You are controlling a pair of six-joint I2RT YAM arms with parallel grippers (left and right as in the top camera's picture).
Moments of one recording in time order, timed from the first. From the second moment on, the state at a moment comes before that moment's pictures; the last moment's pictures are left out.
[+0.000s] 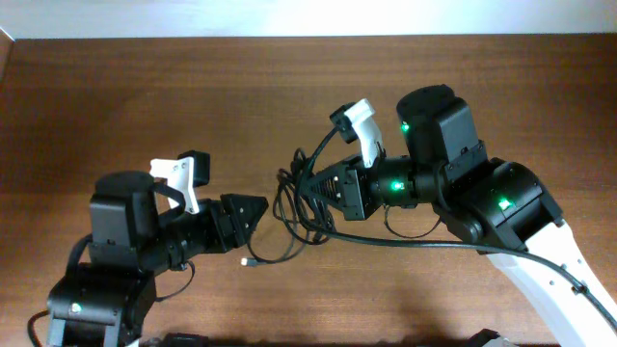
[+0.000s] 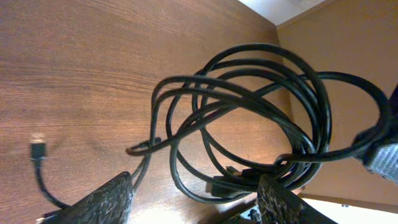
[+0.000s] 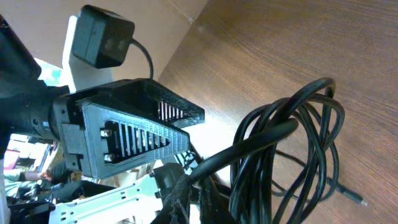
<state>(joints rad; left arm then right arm) -0.11 0.87 1.16 -1.01 0.59 -0.49 0.59 1.34 1.54 -0.87 -0.73 0.41</state>
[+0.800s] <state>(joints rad) -0.11 0.88 1.16 -1.06 0.62 -0.92 0.78 1.33 1.55 -0.86 -0.52 0.27</state>
